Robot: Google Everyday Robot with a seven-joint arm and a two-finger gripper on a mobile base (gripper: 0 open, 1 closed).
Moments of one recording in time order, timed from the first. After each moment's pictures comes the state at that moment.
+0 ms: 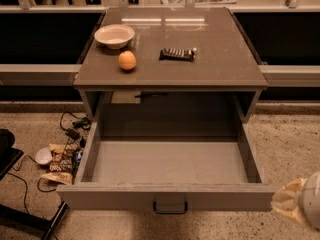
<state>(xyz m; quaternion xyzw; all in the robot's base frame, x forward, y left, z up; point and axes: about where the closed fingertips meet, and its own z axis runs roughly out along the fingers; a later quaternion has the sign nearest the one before) 0.310 -0.256 0.777 -0.50 0.84 -0.02 0.20</state>
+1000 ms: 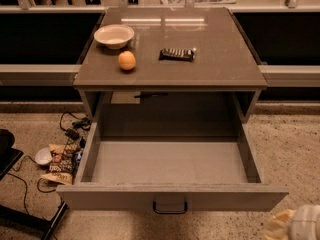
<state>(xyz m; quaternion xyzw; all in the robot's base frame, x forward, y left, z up) 0.277 -0.257 0.694 -0.49 0.85 0.02 0.19</state>
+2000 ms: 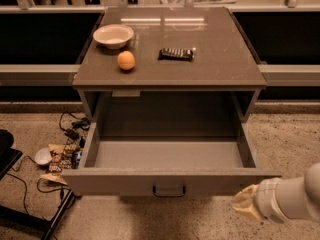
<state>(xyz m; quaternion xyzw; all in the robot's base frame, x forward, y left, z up) 0.362 -0.225 0.623 -0.52 0.82 0.11 0.24</state>
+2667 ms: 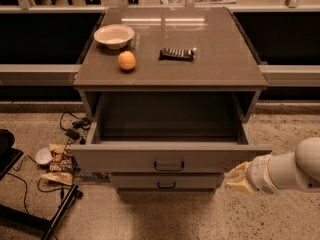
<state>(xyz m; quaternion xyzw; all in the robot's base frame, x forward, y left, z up) 0.433 -0.222 0.625 -0.53 0.79 0.12 0.27</state>
